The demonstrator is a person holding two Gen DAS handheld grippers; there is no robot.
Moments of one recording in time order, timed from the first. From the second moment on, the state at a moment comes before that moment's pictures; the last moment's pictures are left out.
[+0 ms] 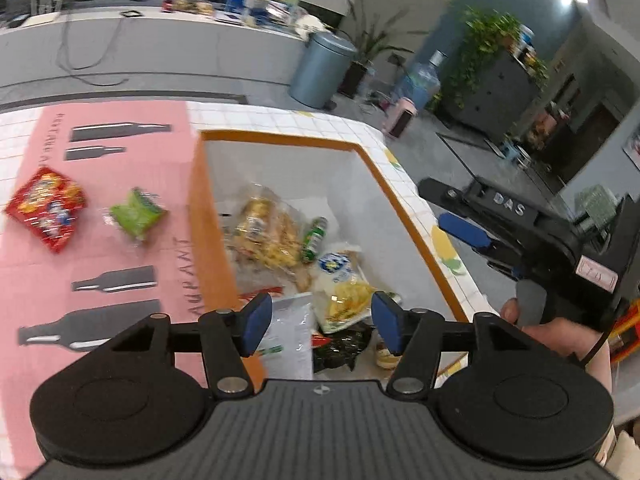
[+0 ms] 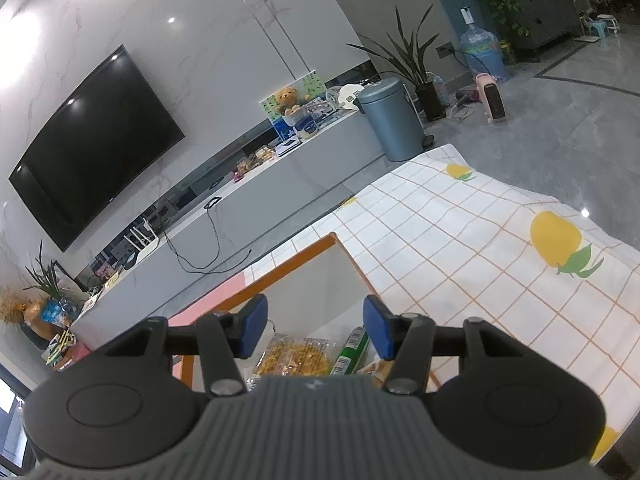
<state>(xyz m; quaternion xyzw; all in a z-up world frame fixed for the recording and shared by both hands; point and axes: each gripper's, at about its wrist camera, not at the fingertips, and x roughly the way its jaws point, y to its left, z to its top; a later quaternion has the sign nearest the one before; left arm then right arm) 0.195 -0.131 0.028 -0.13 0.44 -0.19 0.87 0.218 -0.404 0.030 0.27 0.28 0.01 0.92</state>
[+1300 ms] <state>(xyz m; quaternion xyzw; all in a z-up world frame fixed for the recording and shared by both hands) 0.124 0.080 -0.019 -0.19 0.30 0.00 0.94 0.162 -0.142 -0.013 0.02 0.27 0.21 0.94</state>
